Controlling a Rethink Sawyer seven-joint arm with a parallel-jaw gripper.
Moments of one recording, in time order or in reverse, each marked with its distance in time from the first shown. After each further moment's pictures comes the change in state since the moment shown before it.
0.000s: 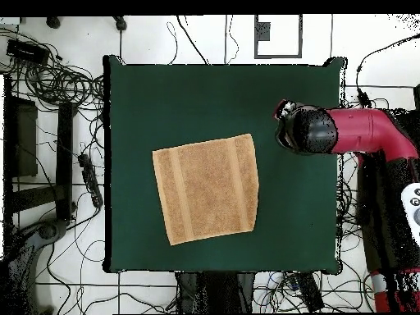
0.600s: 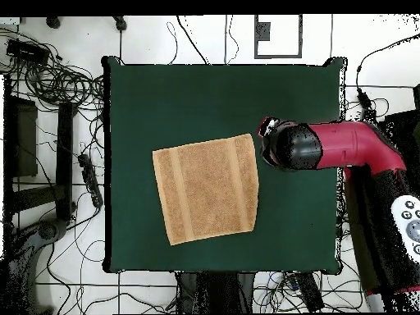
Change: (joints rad) arm 0.019 -0.091 -0.017 0.163 0.050 0.000 0.000
